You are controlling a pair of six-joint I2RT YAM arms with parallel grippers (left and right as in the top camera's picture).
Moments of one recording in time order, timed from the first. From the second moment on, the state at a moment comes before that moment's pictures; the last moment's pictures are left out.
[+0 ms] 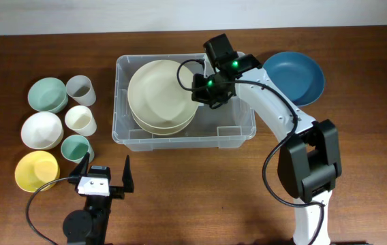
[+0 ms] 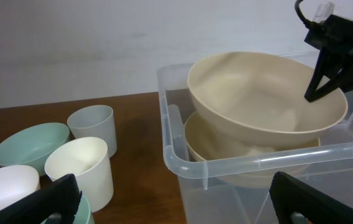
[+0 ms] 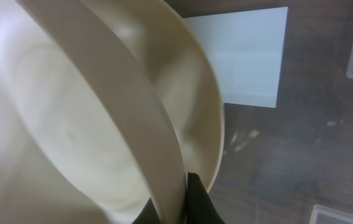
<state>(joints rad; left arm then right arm) 0.04 0.01 0.01 -0.06 0.12 0.07 0.42 2.15 1.84 -0.85 -0.38 0.51</state>
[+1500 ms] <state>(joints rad) 0.04 0.01 0.01 -0.06 0.12 0.07 0.45 2.17 1.91 -0.90 -0.34 0.45</state>
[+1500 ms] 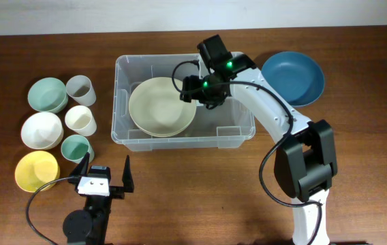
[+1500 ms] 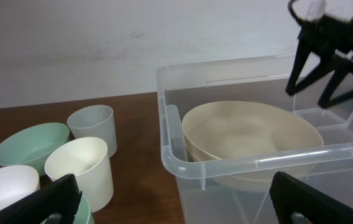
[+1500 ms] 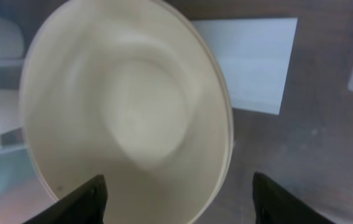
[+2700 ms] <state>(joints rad) 0.04 0.01 0.01 -0.06 0.12 0.07 0.69 2.20 1.97 -0.98 -0.32 0.40</state>
